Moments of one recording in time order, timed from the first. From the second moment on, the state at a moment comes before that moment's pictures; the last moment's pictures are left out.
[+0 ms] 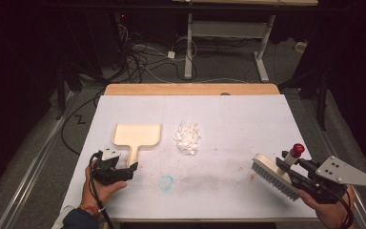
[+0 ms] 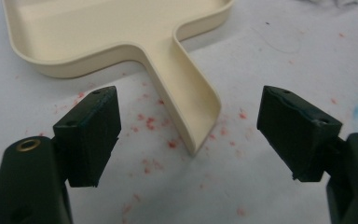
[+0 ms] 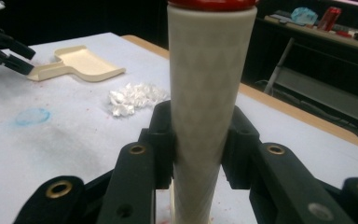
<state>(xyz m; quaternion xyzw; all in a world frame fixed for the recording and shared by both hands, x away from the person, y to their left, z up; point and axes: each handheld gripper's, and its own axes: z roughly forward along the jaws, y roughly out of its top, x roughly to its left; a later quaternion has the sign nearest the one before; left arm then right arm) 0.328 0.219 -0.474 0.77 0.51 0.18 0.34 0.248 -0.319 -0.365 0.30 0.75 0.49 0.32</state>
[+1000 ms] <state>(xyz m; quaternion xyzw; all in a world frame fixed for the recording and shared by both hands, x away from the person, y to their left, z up) 0.381 0.210 -0.467 0.80 0.51 0.14 0.28 0.254 -0.311 -0.369 0.30 0.76 0.47 0.32</state>
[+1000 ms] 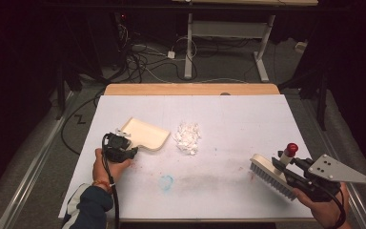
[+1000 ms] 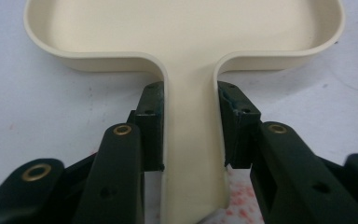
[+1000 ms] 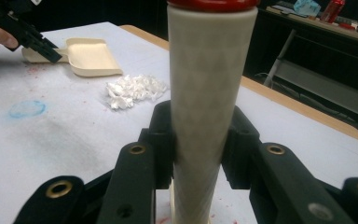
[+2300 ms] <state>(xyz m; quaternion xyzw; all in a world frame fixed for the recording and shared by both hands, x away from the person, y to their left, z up) 0.283 0.213 -0.452 0.85 0.42 0.14 0.29 0.276 -0.298 -0.377 0.31 0.76 0.48 0.30</state>
